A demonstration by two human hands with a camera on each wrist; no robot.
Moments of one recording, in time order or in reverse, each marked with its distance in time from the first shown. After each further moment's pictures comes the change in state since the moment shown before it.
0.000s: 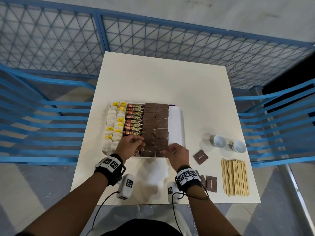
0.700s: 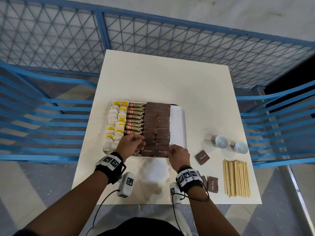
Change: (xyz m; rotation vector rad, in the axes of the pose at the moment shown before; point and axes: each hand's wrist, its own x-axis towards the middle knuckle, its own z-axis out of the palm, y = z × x) left_hand 0.002 0.006 -0.004 -0.023 0.000 -0.062; right_hand 0.000 -0.004 0.002 -0.180 -0.069 -0.017
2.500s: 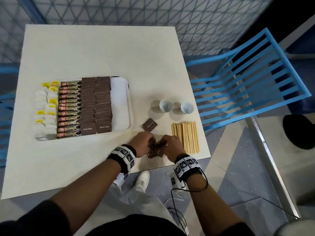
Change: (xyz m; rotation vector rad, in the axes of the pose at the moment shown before) left_hand -0.042 -0.047 0.263 0.972 -0.478 0.456; right_hand -0.052 0.198 -0.103 -0.106 -0.089 -0.079
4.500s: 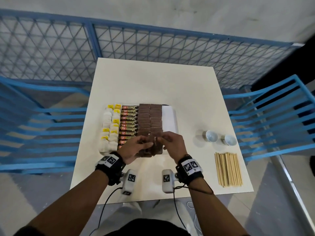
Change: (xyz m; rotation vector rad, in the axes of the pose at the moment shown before) left_hand -0.114 -0.137 -0.164 -1.318 0.158 -0.220; right_hand 0.052 -0.231 0.032 0.728 0.154 -0.169
